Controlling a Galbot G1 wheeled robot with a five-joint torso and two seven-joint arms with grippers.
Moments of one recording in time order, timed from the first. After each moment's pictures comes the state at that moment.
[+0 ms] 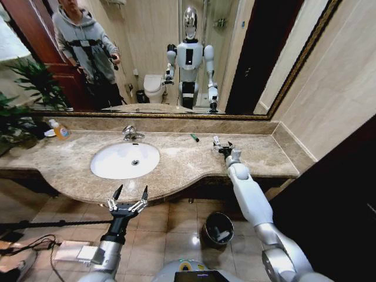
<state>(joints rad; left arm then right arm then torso) 1.93 -1.44 -0.60 -2.42 -0.21 -0.08 0.08 -0.62 1.36 0.38 1.18 0.26 -0.11 0.00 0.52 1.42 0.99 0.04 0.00</state>
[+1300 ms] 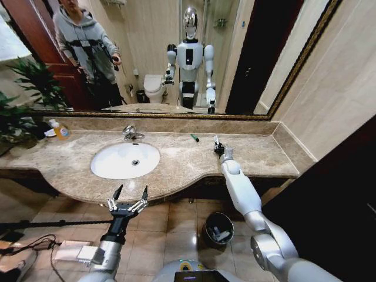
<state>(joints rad) 1.93 -1.44 -0.60 -2.42 -0.21 -0.08 0.08 -0.53 1.40 0.39 1.03 0.19 -0.12 0.04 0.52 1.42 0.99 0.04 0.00</state>
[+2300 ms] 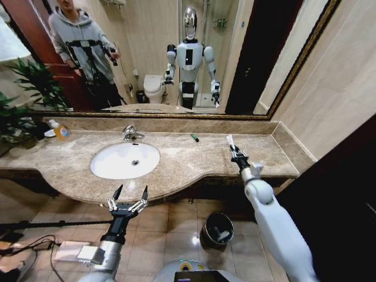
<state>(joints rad) 1.93 -1.44 -0.60 -2.42 -0.21 -0.08 0.08 -1.22 1.19 0.54 1.95 0.39 -0.10 0.09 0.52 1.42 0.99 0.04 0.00</state>
